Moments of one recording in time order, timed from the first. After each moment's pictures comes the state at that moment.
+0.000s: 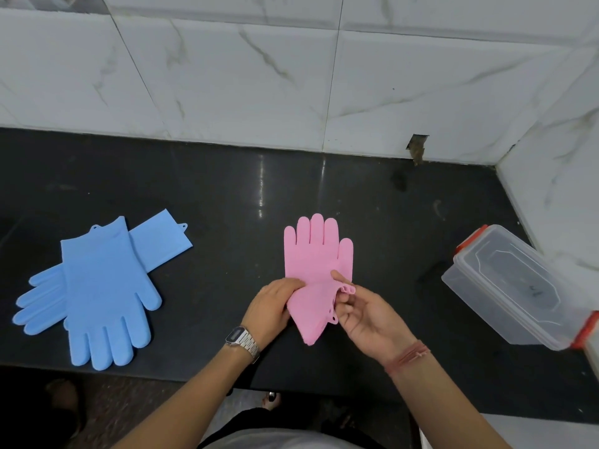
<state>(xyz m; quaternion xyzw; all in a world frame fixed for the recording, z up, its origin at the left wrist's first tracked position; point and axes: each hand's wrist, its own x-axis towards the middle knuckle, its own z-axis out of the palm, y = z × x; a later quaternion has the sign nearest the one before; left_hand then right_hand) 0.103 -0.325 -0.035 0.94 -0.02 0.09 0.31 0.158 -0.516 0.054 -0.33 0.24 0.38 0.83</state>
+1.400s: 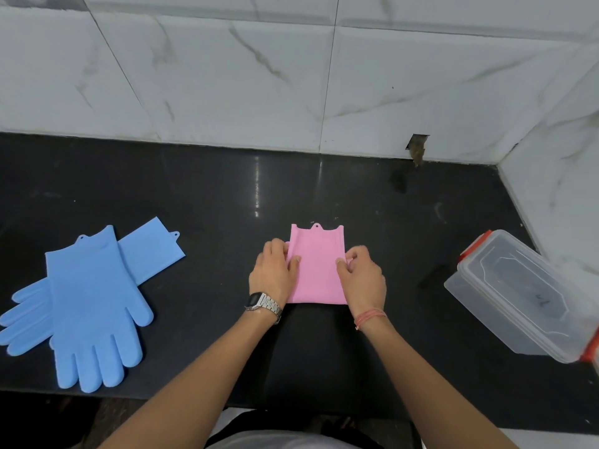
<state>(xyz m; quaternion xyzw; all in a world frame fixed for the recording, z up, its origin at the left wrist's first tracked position) 0.188 -0.326 -0.020 0.94 0.24 0.08 0.25 0.235 -0.483 -0.016 -0.95 0.00 0.02 0.31</state>
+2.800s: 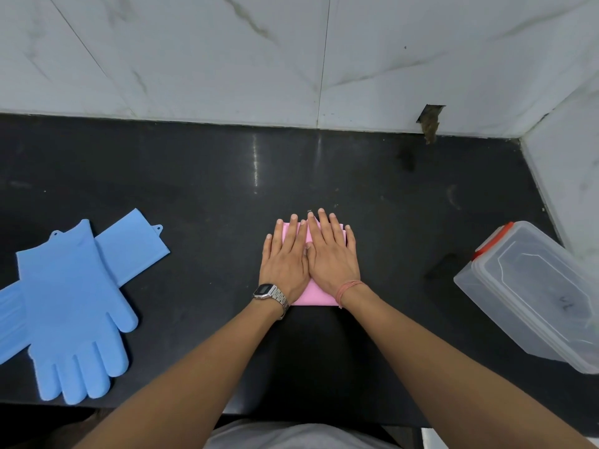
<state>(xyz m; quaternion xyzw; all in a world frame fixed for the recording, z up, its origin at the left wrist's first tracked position) 0.219 -0.338 -0.061 0.98 0.12 -0.01 0.16 0.274 -0.443 -0.057 -0.96 -0.25 0.07 0.08</state>
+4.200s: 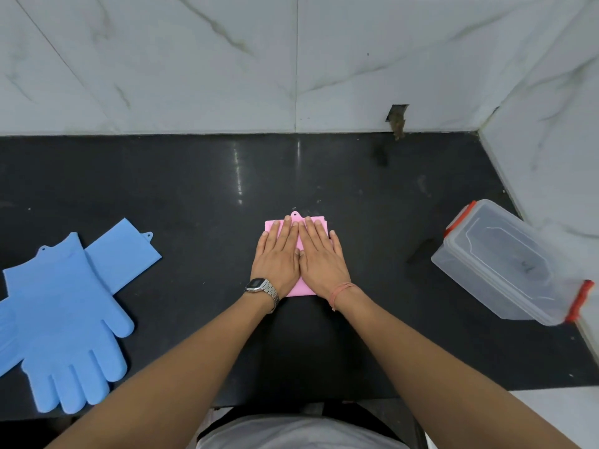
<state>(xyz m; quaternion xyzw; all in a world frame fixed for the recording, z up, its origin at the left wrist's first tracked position) 0.210 -0.336 -0.054 0.99 0.04 -0.02 0.10 0.242 -0.456 -0.044 -0.95 -0.23 0.10 0.16</state>
